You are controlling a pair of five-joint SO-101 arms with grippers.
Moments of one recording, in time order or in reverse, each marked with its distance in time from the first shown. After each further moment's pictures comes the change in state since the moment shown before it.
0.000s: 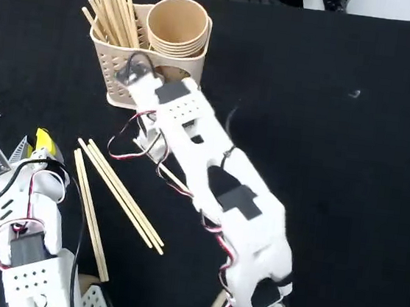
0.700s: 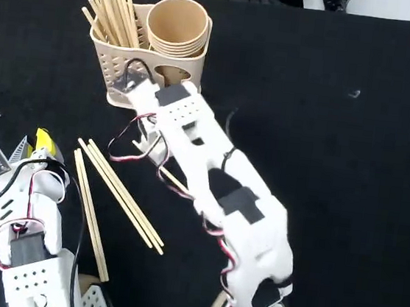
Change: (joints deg) left arm 0.0 0.0 0.0 0.0 0.0; right arm -0.4 -1.8 3.3 0.1 3.7
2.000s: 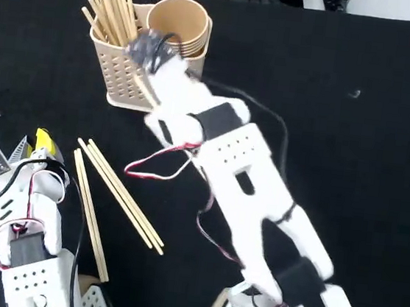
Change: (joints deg) left arm 0.1 0.0 0.0 0.0 0.0; right arm 1.7 -38.7 20.7 -17.0 -4.6
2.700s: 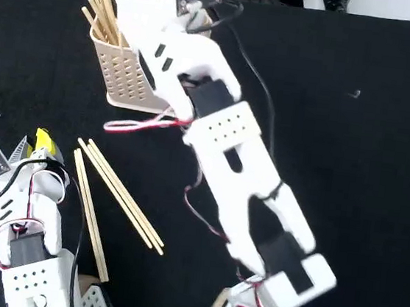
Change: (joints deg) left arm 0.0 0.0 0.0 0.0 0.0; right arm -0.6 12.0 -19.1 -53.7 -18.4
